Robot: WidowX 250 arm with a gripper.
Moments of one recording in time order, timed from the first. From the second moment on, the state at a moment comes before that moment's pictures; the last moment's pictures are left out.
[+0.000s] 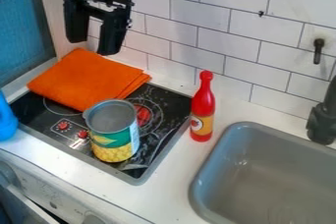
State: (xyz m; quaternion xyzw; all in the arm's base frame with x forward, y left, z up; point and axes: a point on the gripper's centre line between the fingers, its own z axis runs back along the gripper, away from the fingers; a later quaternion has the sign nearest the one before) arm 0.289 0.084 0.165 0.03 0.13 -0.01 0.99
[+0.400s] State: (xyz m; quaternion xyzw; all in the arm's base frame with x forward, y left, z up) arm 0.268 0.093 0.161 0.04 0.13 -0.02 0.99
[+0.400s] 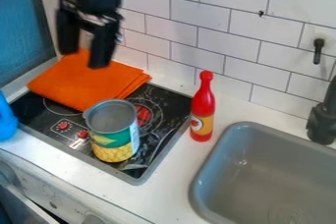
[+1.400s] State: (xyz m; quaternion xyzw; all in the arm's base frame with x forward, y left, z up) arm 0.208 0.191 0.182 0.08 0.07 0.00 0.99
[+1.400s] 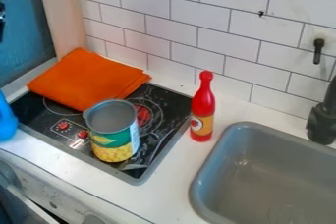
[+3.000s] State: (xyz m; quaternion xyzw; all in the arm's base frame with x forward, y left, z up) arm 0.193 0.226 0.133 0.06 0.14 0.06 0.99
